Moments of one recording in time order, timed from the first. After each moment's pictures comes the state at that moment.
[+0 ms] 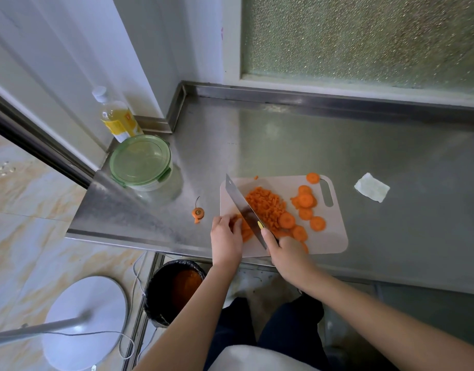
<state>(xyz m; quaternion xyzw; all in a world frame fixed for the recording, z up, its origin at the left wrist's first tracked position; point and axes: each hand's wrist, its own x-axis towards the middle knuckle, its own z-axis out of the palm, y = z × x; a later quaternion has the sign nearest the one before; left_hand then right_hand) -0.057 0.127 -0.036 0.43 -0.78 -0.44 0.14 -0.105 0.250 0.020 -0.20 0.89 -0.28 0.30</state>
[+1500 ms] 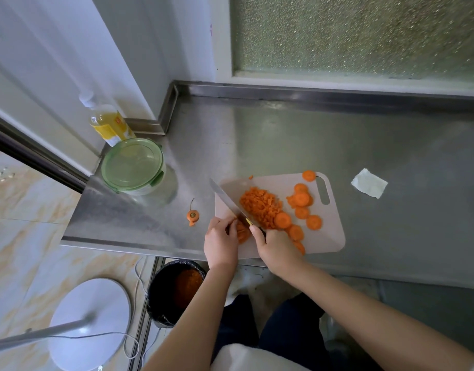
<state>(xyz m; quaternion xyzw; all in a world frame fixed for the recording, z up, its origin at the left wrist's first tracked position) -0.059 0.130 -0.033 0.44 -0.81 -0.37 0.13 -0.115 0.236 0.000 -0.23 0.90 -0.24 0.26</state>
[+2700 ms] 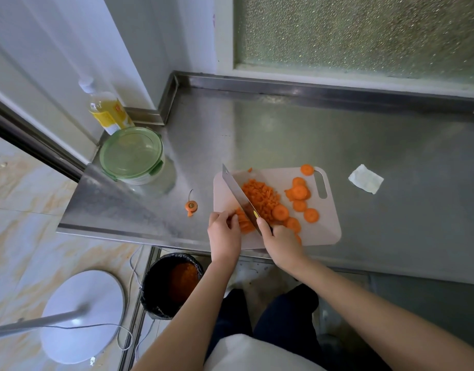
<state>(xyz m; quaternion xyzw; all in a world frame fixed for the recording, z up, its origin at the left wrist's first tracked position) -0.057 0.139 -0.030 0.44 -0.78 -0.43 0.13 -0.114 0.249 0.003 -0.20 0.90 -0.26 0.29</state>
